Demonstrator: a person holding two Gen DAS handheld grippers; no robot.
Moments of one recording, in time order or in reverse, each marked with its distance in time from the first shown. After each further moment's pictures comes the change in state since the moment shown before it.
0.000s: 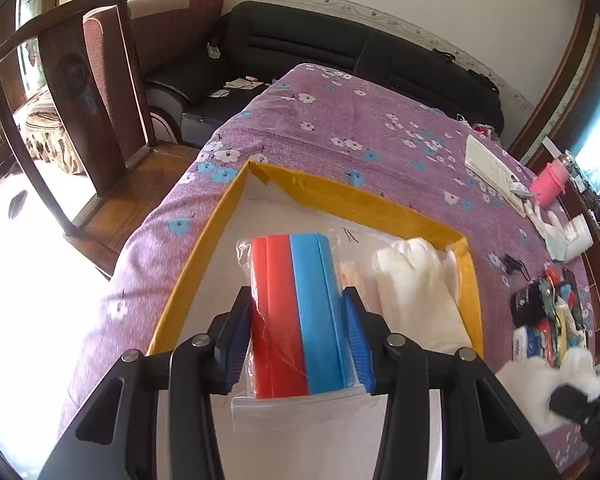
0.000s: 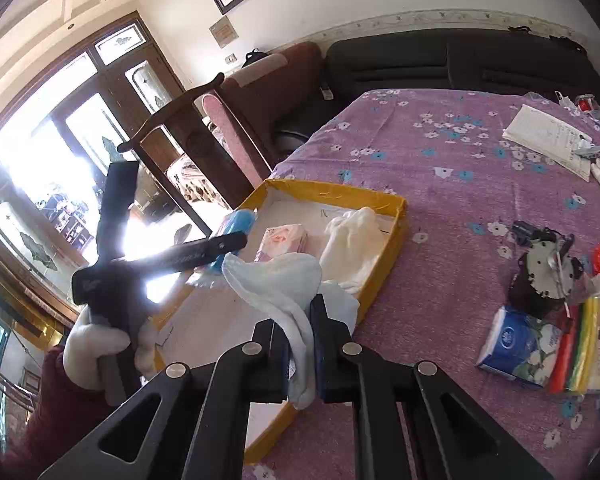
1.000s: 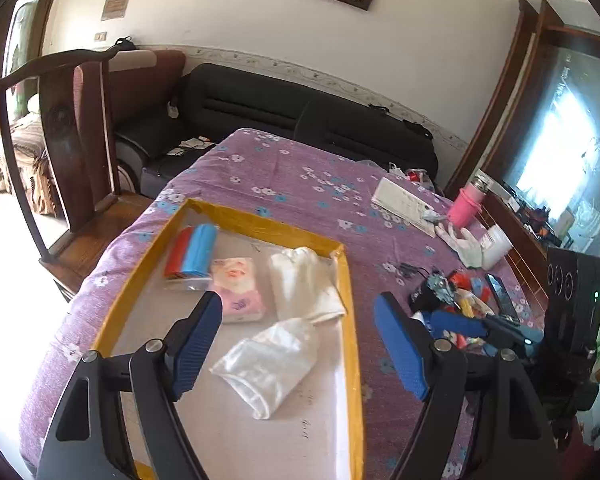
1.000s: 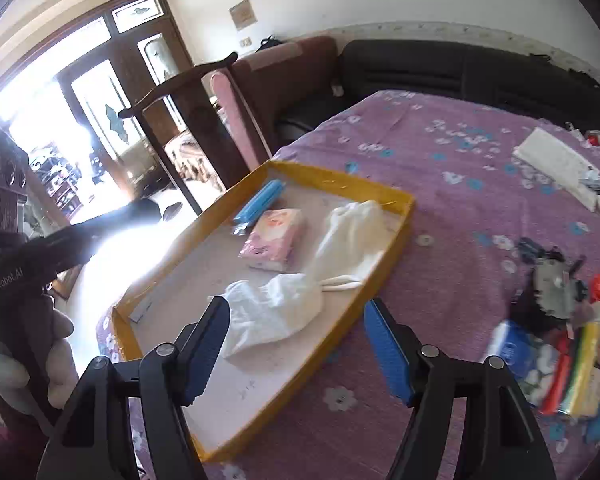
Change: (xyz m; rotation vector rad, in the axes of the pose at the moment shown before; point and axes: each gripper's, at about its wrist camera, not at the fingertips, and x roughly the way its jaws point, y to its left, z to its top) left arm -0.125 -0.055 -0.077 0.059 -0.248 -0.207; right arm -0.028 -0.008 -0.022 -0.108 -0.057 -0.118
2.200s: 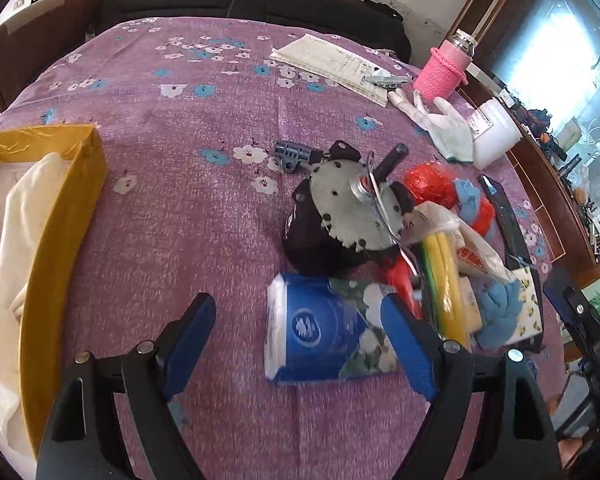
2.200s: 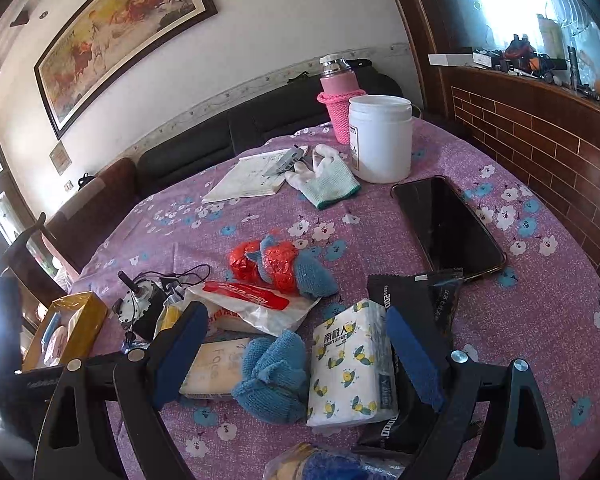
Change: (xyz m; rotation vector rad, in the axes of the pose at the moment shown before) left arm 0.227 -0.165 -0.045 0.081 0.402 -0.050; right arm -0.128 -0.248 -0.098 0.480 -0.279 -0.426
